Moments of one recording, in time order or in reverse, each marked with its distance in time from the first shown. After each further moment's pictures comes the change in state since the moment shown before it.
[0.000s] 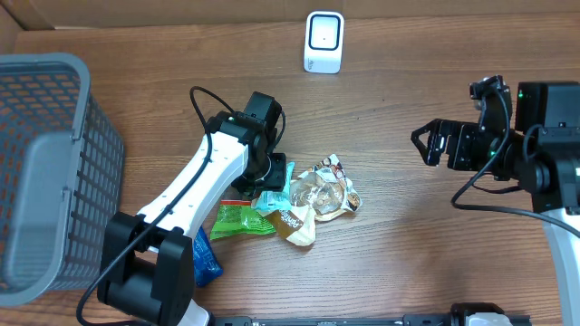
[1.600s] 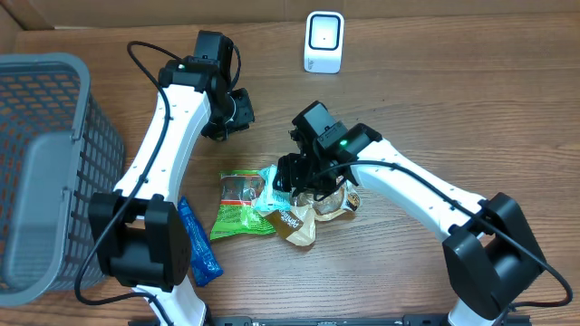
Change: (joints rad) left arm 0.216 0.158 0.389 -0.054 -0.053 -0.071; right arm 0.683 0.630 0.003 0.389 -0.016 0.534
